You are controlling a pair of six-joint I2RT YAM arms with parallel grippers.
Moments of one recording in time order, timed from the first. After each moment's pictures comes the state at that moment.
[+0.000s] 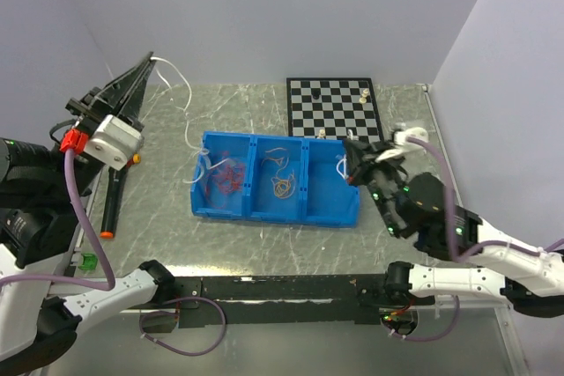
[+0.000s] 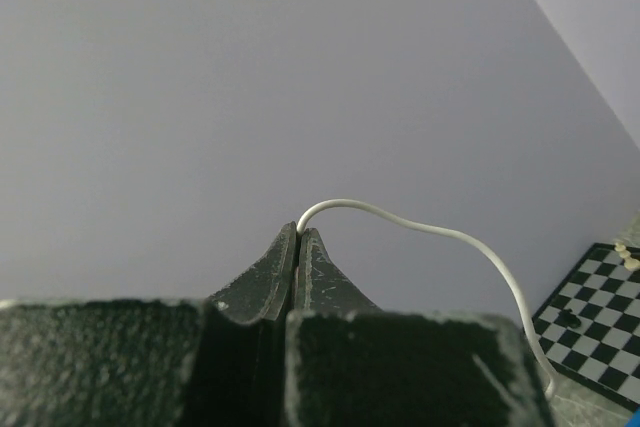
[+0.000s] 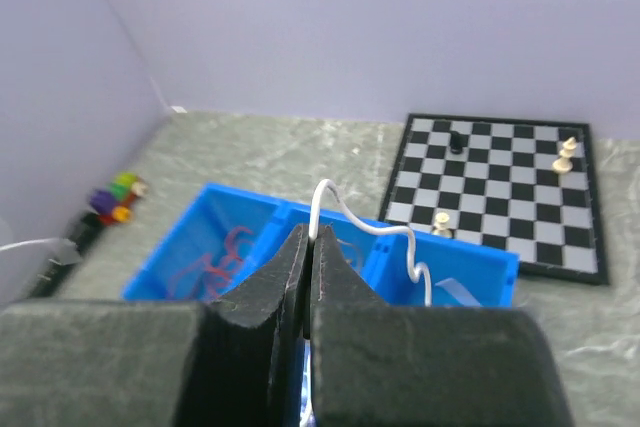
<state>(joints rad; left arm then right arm) -0.67 0.90 1.68 -0.25 0.09 0.77 1.28 0.79 1.12 -0.24 0.97 0.14</state>
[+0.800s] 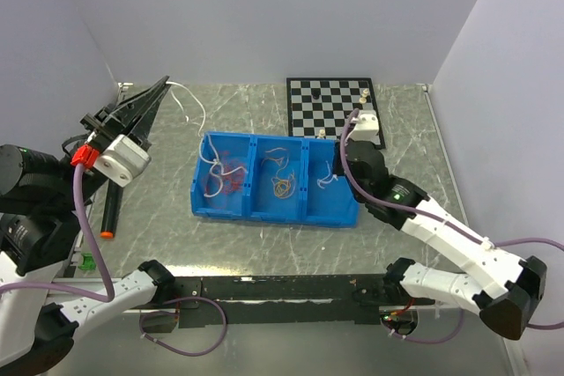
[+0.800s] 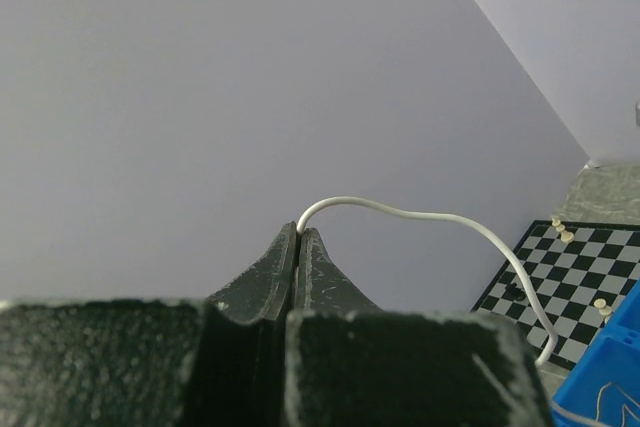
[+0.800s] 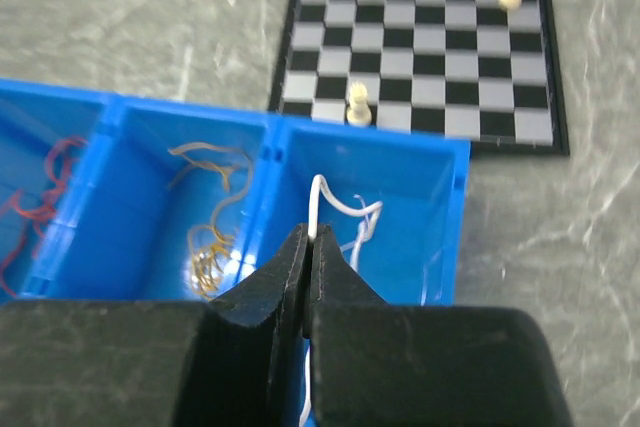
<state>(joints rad) -0.67 0.84 1.60 -0.32 0.18 0.74 0.78 0.98 0.94 -0.32 0.61 0.32</state>
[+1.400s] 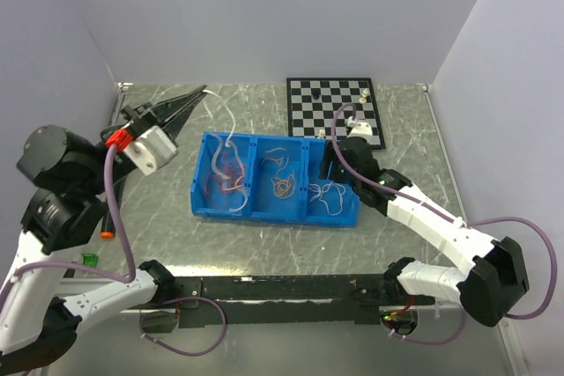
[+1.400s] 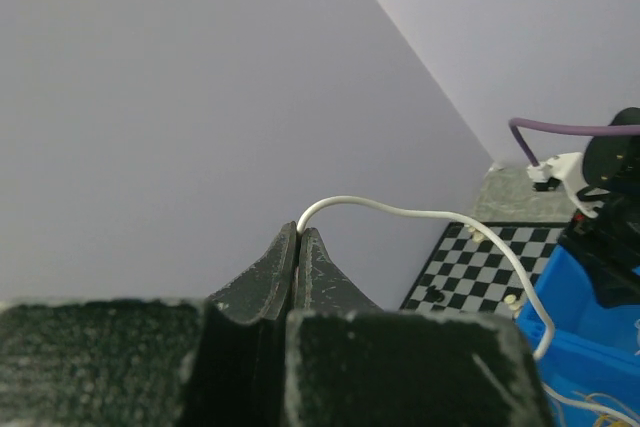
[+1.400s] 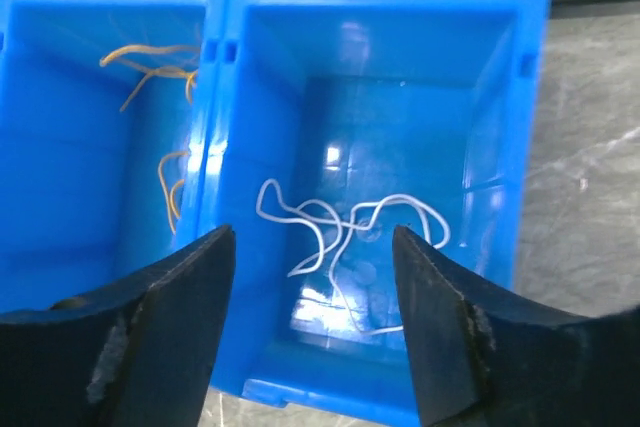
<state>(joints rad) -0.67 0.88 1.54 -0.30 0.31 0.65 0.62 1.14 0.84 -0.35 0.35 0.53</state>
